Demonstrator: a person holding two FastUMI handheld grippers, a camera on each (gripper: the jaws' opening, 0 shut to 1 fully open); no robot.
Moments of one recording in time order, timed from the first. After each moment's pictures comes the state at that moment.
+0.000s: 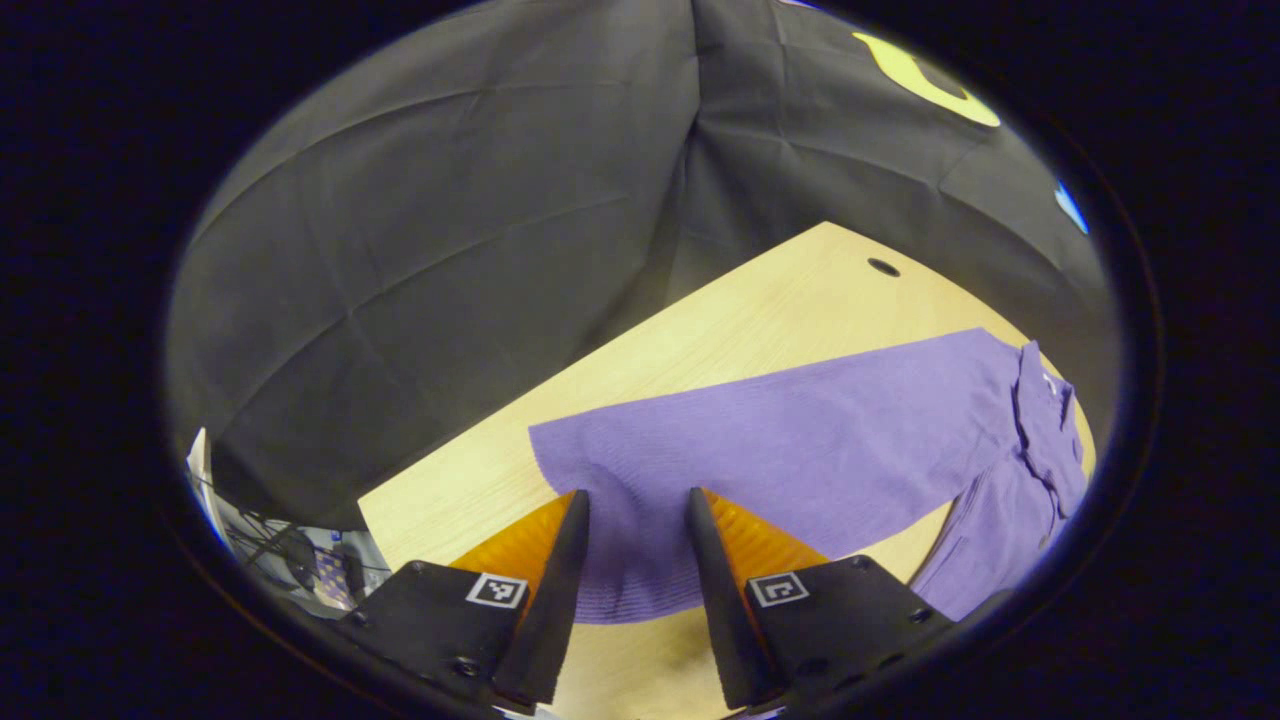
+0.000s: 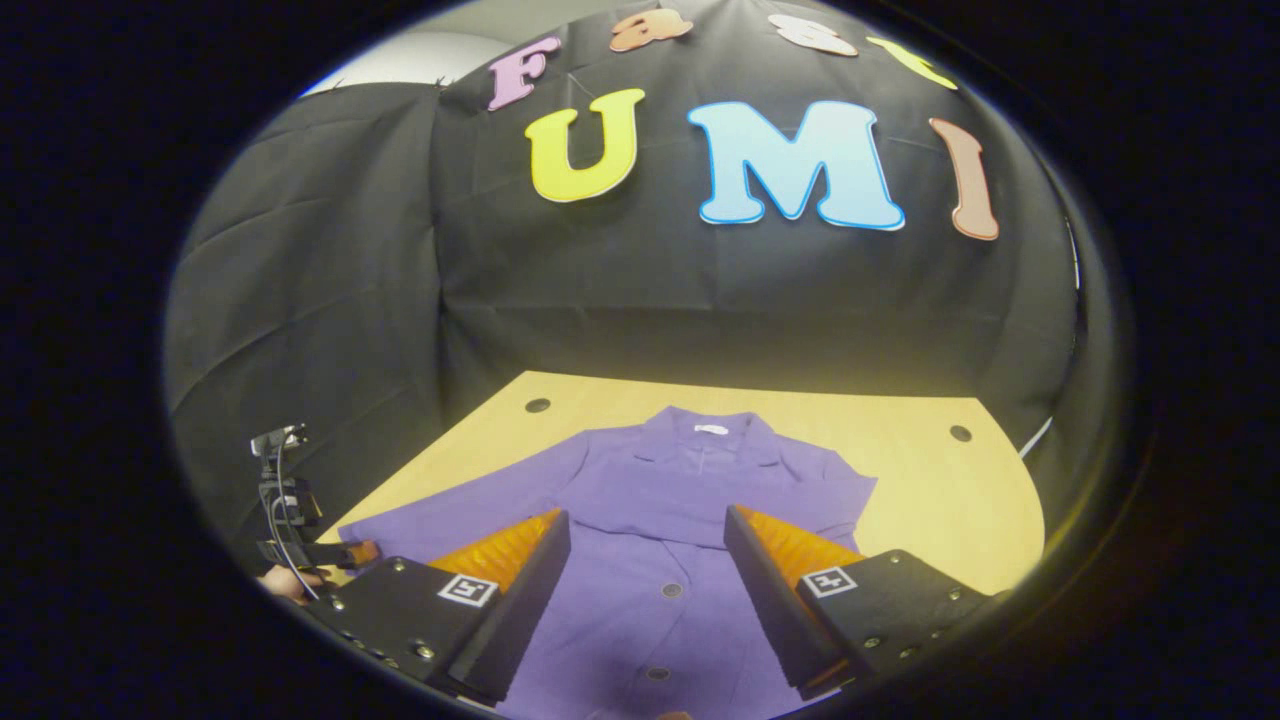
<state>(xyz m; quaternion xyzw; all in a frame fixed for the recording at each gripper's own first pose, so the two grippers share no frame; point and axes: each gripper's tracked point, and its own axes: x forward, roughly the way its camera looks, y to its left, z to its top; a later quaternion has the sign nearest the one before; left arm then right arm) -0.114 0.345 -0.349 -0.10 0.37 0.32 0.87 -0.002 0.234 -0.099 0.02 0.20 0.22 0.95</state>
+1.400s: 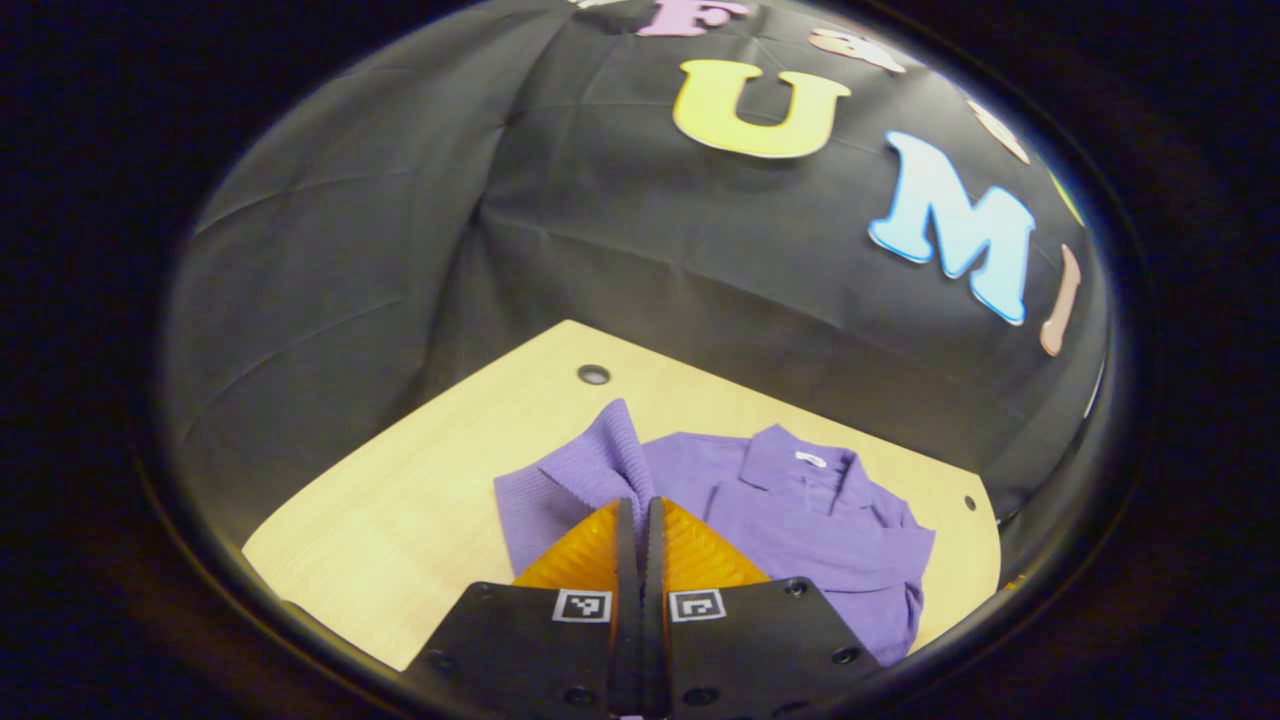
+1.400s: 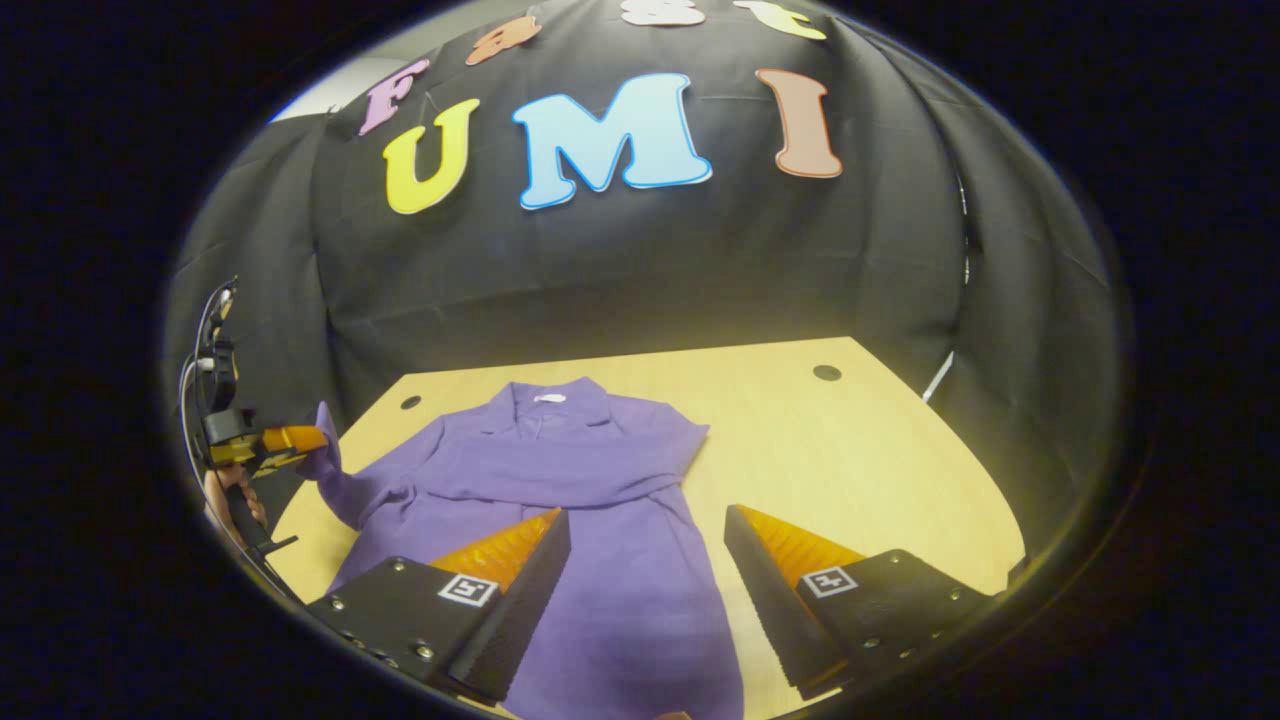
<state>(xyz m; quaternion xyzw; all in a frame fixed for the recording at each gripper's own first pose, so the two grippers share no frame) 0.083 0.078 -0.217 -0.11 0.27 0.07 0.95 0.004 0.048 -0.154 0.07 0.24 0.08 0.96</state>
